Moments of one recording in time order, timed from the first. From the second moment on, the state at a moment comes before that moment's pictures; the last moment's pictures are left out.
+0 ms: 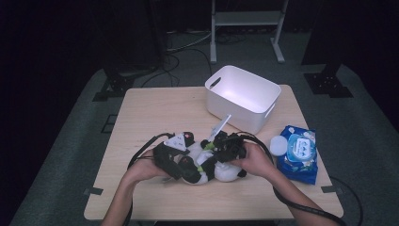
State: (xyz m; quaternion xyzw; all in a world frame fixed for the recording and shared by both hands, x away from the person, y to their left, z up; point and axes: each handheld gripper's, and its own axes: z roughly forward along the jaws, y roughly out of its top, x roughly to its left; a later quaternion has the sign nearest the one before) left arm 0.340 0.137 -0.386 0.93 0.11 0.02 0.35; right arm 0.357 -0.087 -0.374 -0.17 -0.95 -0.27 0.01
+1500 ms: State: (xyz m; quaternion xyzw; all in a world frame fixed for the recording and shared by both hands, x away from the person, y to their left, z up) left arm 0.335 0.136 -0.386 0.92 0.13 0.02 0.36; right arm 0.343 -0.093 -0.343 -0.17 -0.94 -0.30 -0.04
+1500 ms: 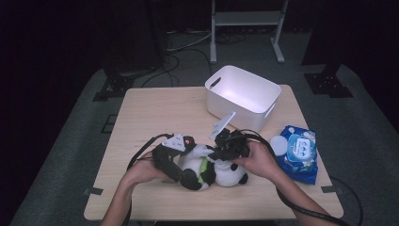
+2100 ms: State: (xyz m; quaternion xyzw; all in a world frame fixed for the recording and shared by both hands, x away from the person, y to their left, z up) left arm 0.334 0.136 -0.386 0.92 0.12 0.02 0.36; right arm 0.352 -0.161 -0.355 -0.25 -0.92 -0.31 -0.04
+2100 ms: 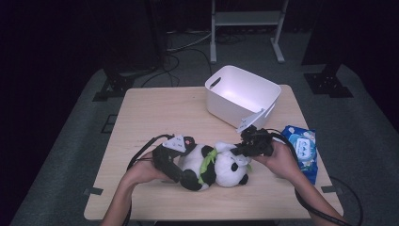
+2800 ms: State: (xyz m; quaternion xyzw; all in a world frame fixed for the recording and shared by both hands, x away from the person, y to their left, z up) left arm 0.333 0.135 -0.387 0.92 0.12 0.02 0.36; right arm 0.370 -0.200 -0.394 -0.32 -0.90 -0.28 -0.01
